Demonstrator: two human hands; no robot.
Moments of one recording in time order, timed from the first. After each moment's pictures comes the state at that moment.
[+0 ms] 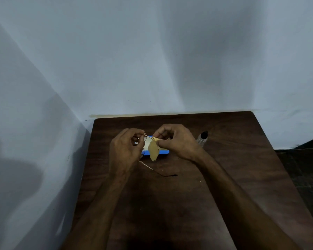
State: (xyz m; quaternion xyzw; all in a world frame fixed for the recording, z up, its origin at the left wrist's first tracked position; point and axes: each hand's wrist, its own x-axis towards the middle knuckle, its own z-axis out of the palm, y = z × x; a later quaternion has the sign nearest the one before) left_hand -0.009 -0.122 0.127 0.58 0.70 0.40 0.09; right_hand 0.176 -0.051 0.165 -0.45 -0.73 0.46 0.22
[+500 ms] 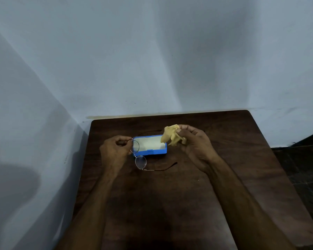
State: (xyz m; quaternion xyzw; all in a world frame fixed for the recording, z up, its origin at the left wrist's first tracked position) left_hand -0.036 -0.114 0.099 0.43 0.77 0.41 0.22; right_hand 0.217 -0.061 0.150 -0.42 -0.36 0.72 0.41
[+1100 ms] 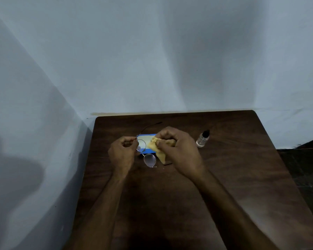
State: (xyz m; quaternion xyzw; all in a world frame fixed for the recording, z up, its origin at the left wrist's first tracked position) left_hand -0.021 -0.120 0.084 0.35 0.78 0.46 0.24; right_hand 0.171 -0.100 0.172 -0.48 -0.68 0.45 0.33
